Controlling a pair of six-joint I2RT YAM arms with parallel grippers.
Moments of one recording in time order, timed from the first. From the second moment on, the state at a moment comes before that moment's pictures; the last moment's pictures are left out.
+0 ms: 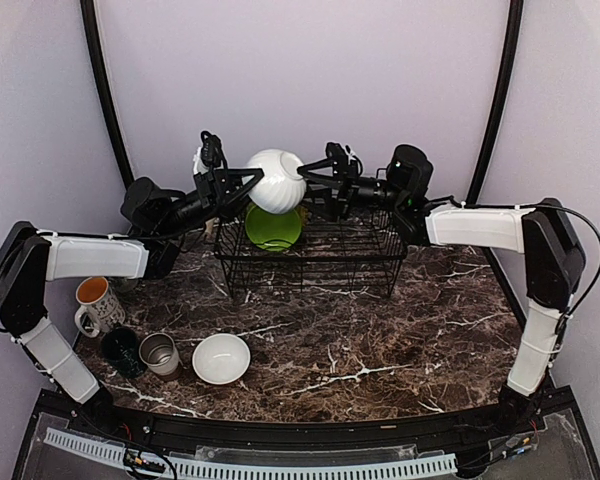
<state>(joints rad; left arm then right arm) -0.54 1.60 0.95 1.18 0.76 -1.31 0.62 1.85 1.35 0.73 -0.94 1.40</state>
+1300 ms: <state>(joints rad) -1.00 1.34 1.10 -0.39 0.19 -0.55 0.51 1.55 1.34 -0.17 -0.45 0.56</state>
